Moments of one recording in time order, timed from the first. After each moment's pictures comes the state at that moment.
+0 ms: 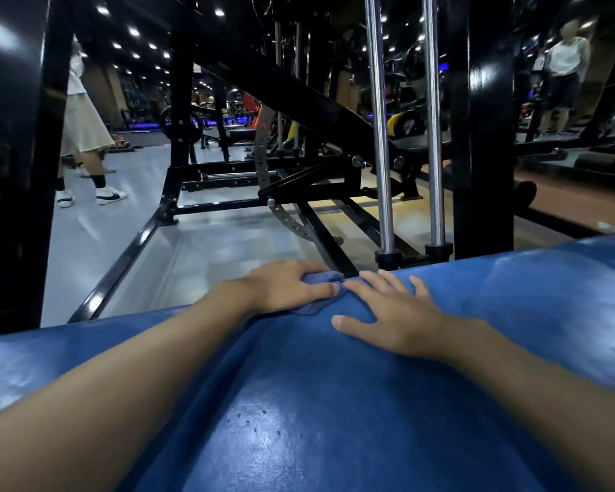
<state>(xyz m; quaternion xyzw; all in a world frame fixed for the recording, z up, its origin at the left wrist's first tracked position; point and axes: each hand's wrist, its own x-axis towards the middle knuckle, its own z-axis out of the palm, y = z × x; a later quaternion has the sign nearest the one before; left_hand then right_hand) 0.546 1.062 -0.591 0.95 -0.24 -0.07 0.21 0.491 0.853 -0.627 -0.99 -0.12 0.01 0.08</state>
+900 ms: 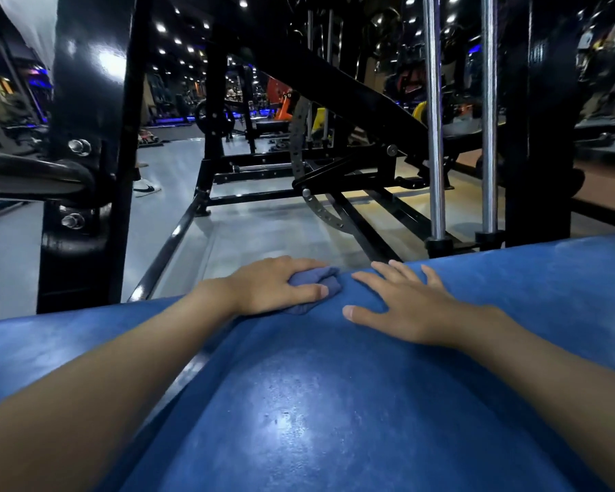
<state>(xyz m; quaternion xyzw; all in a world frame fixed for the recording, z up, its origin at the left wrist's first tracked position) 0.518 1.166 -0.594 0.95 -0.26 -0.05 0.17 0.481 0.920 -0.624 -0.99 -0.13 0.04 0.07</state>
